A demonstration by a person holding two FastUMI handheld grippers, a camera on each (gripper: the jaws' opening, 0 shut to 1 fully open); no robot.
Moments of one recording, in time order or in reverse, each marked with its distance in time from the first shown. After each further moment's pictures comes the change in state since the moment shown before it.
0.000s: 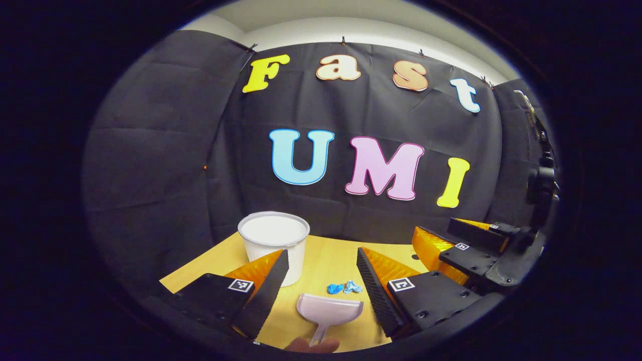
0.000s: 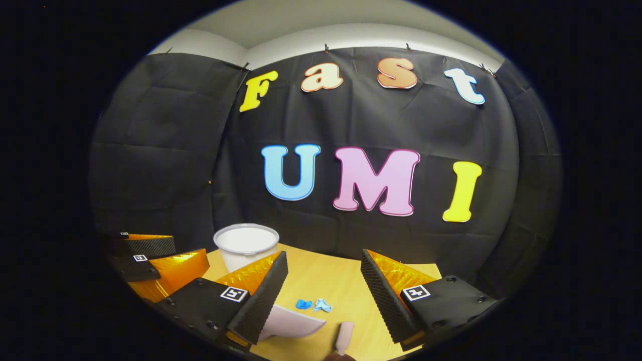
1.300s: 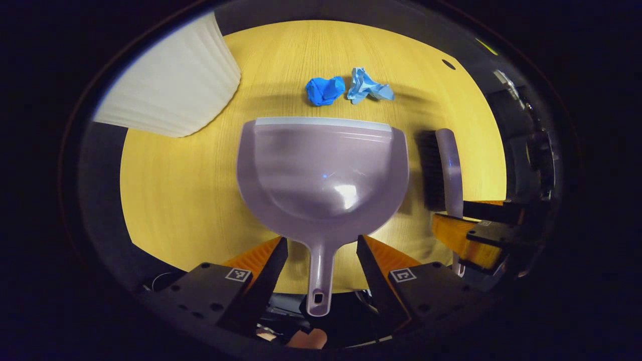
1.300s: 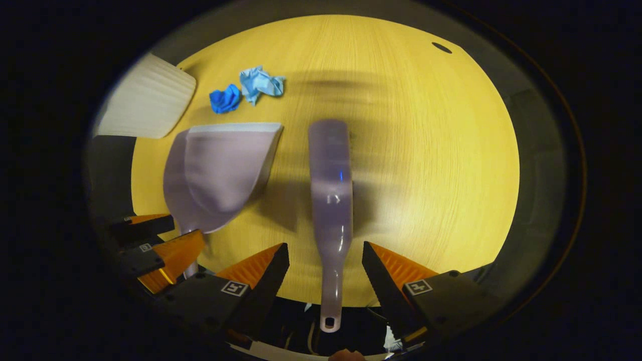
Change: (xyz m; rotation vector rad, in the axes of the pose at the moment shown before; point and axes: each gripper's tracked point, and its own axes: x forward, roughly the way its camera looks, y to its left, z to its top) left arm 0.099 -0.010 -0.156 0.151 1.355 -0.099; right arm -0.020 -0.023 -0.341 0.249 1.480 -0.048
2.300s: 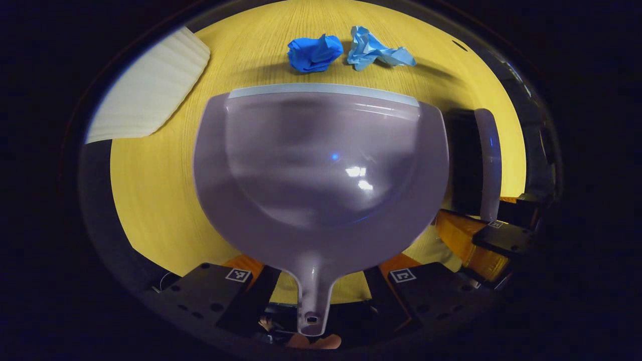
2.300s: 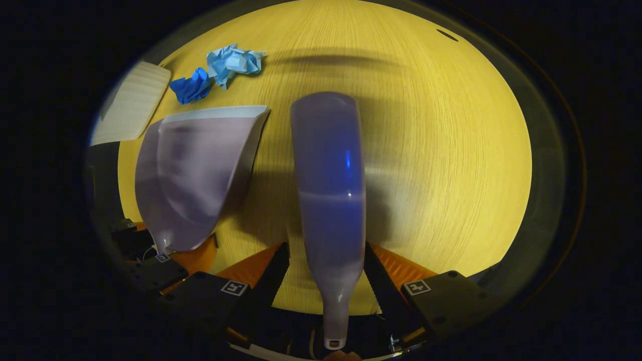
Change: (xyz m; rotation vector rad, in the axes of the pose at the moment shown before) left arm 0.027 0.006 -0.005 0.016 0.145 0.062; right arm 0.031 0.006 0.009 0.053 0.064 -0.016
